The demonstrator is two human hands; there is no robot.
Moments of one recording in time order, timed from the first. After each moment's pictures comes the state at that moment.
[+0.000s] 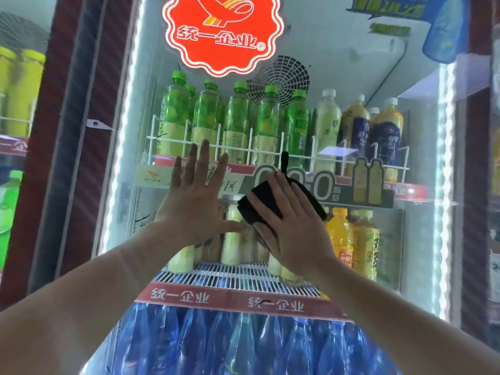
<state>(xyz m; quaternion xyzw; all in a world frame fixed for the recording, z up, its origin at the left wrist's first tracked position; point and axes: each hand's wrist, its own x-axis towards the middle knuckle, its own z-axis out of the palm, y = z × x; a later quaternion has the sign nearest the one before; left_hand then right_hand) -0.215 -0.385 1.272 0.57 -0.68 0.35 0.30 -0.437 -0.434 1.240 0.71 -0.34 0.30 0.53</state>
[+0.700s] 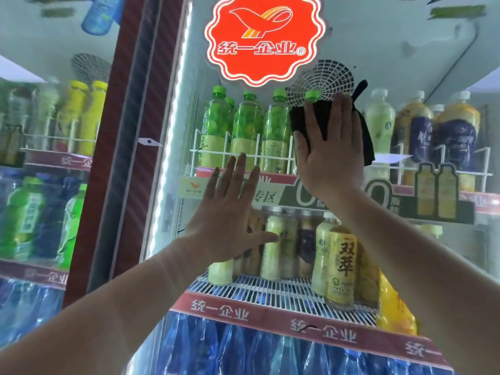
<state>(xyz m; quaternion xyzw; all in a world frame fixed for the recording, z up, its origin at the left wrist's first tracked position) -0.198 -0.386 1.266 0.56 -0.66 0.41 0.28 -0.386 -0.443 1.360 0.61 -0.40 0.51 0.46</state>
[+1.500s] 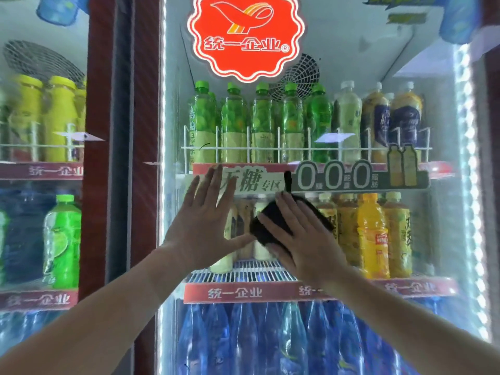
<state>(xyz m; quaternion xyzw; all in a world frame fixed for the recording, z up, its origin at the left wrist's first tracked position) -0.130 -0.374 1.242 0.48 -0.71 0.42 0.29 -0.371 -0.423 1.198 0.74 -0.33 0.31 0.50</state>
